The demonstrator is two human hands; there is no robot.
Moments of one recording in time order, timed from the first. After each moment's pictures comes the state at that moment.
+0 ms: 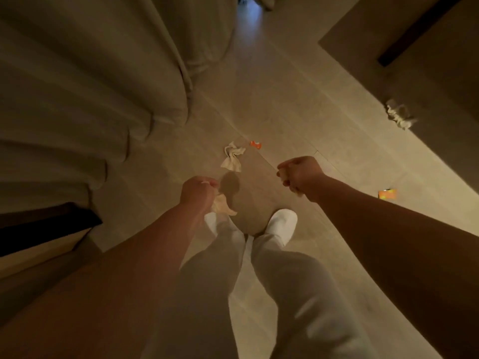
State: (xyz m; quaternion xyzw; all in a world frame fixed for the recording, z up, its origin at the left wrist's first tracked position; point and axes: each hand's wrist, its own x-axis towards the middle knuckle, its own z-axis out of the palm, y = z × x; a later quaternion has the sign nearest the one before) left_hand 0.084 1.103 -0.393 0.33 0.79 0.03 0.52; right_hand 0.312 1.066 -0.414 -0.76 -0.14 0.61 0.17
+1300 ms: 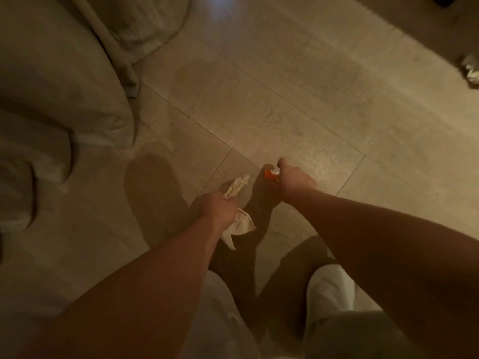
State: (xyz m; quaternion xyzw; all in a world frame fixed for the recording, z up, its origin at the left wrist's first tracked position) left_hand 0.086 1.187 -0.774 0.54 0.68 -0.20 0.44; right_hand 0.265 1.150 -0.800 -0.82 -0.39 0.41 -0.06
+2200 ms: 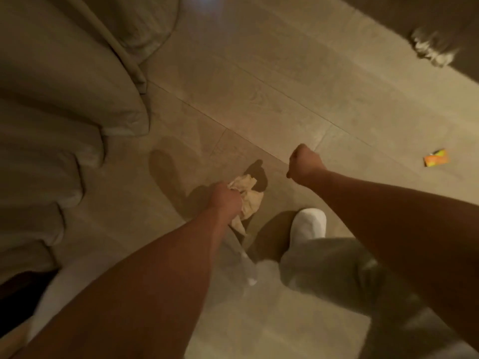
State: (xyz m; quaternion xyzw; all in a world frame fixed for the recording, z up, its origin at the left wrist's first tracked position) left_hand 0.104 1.128 -0.586 0.48 0.70 -0.20 0.49; right_hand 0.287 1.080 -0.636 -0.84 -0.23 0.48 0.04
